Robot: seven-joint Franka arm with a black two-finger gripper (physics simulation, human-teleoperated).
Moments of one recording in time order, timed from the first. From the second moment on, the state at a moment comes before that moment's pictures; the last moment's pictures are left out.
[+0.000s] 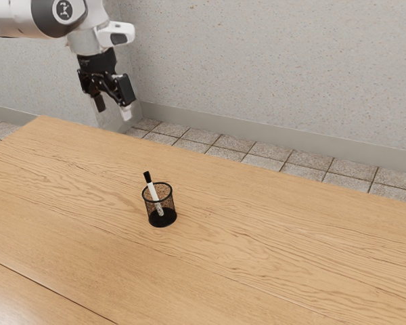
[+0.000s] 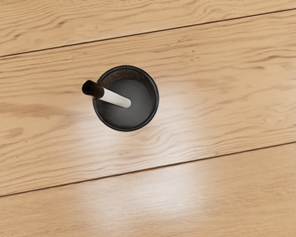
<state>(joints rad) 0.04 0.03 -0.02 -1.57 -0.05 1.60 0.20</state>
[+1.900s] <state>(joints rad) 0.05 0.63 0.10 -1.34 -0.24 1.71 0.43</state>
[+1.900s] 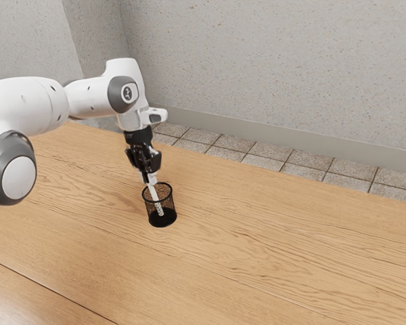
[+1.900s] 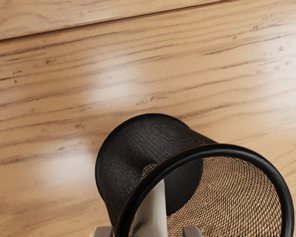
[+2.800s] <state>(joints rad) 0.05 0.78 0.17 -0.94 0.11 1.01 0.38</state>
